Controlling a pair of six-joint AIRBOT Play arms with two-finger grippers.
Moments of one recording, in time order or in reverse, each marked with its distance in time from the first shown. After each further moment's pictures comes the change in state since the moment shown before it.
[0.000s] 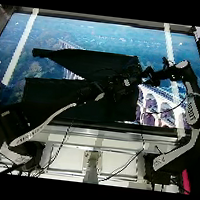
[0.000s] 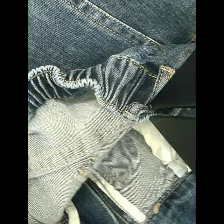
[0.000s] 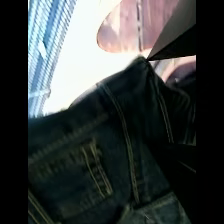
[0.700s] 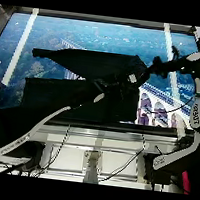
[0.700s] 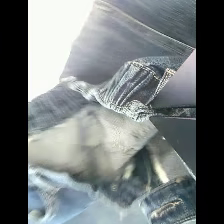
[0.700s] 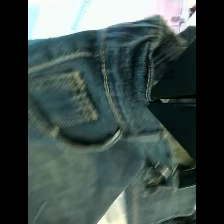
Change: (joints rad) left arm -0.054 0.137 0.002 -0.031 0.159 0.001; right arm -0.057 0.074 0.158 0.012 0.050 0.008
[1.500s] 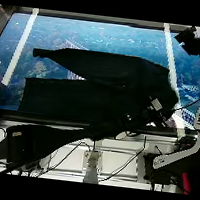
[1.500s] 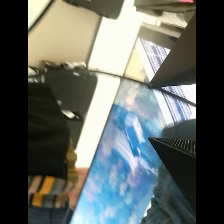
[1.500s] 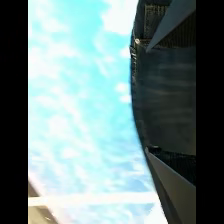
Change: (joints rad) left arm -0.378 -0.155 0.093 -0.358 0.743 -0.111; right arm -0.060 0.018 0.303 -0.289 -0.315 0.076
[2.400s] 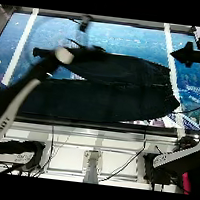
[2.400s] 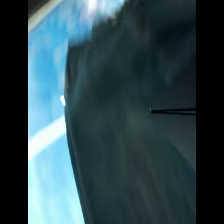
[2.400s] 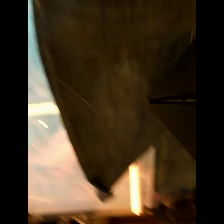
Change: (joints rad) left arm 0.878 0.253 0.005 -0.296 -0.908 0.068; right arm -0.122 -0.039 -0.125 0.532 0.393 -0.245
